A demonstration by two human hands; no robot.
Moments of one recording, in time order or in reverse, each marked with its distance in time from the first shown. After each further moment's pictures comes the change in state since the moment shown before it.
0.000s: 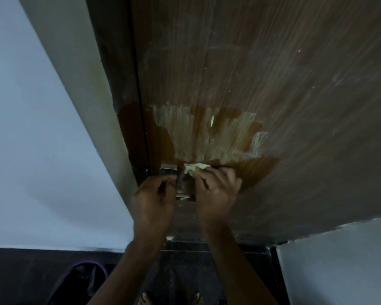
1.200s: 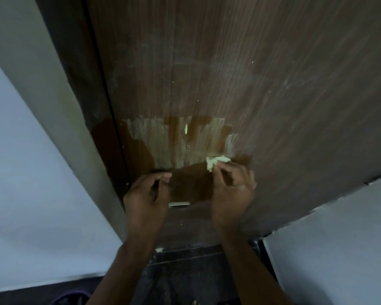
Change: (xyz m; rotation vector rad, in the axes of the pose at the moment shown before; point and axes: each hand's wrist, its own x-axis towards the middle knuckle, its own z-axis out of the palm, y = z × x) left_hand 0.018 0.013 0.008 -0.185 -0.092 0.152; right_hand 0.025 0.020 -0.041 0.067 0.216 0.322
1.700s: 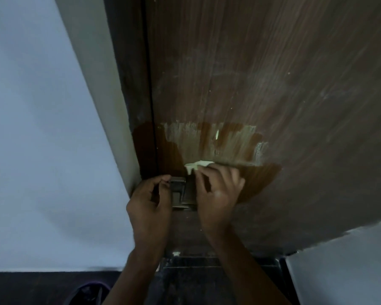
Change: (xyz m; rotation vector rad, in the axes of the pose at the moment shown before) left_hand -0.008 0.000 -0.033 0.033 0.259 -0.077; right_hand -0.035 -0.036 0.037 -0.016 -0.154 -0.340
